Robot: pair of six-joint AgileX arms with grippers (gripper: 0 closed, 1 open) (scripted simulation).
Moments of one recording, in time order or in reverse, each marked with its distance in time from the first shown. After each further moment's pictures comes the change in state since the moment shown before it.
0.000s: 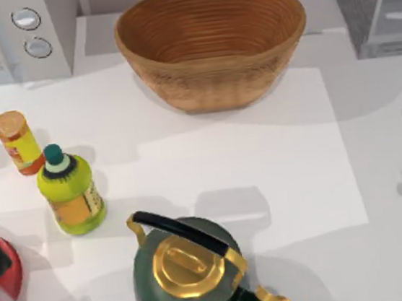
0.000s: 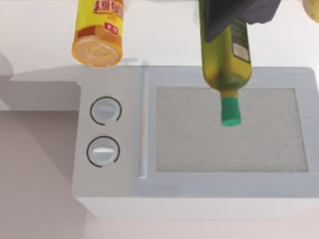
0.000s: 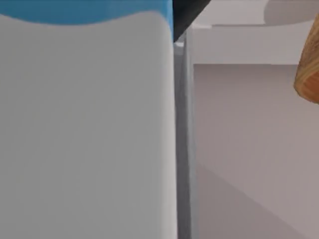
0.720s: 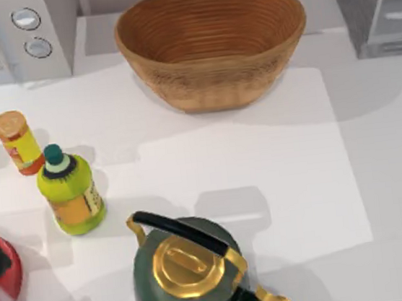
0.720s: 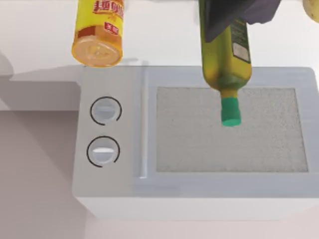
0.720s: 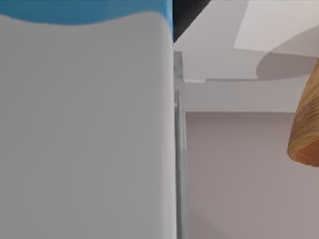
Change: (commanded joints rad) left arm 0.000 0.000 0.000 0.000 0.000 0.000; right arm 0.049 -0.334 -0.165 -0.215 0.043 -0.001
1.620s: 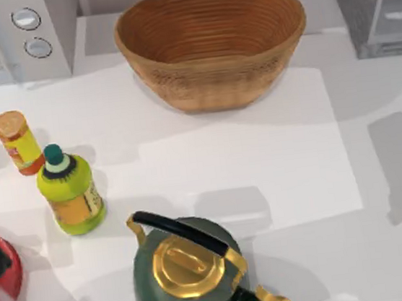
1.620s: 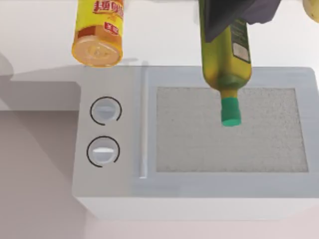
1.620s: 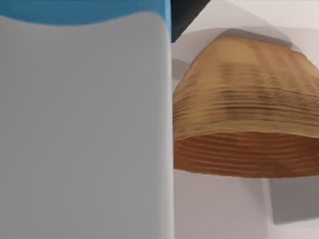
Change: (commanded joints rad) left arm 0.000 0.000 0.000 0.000 0.000 0.000; right arm -0.097 0.700 0.009 0.704 -0.447 0.015
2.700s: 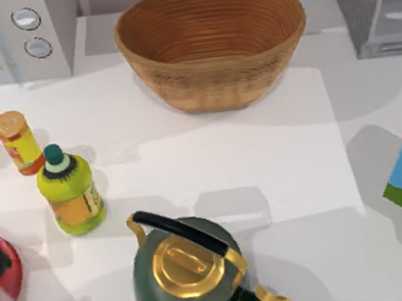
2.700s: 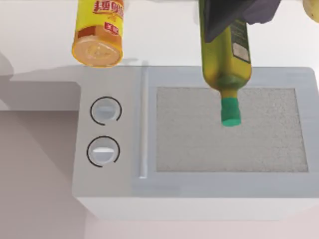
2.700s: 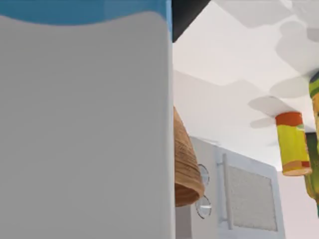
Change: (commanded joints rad) left arm 0.000 0.000 0.000 0.000 0.000 0.000; right arm -0.109 0.796 0.010 0.802 -0.510 0.017
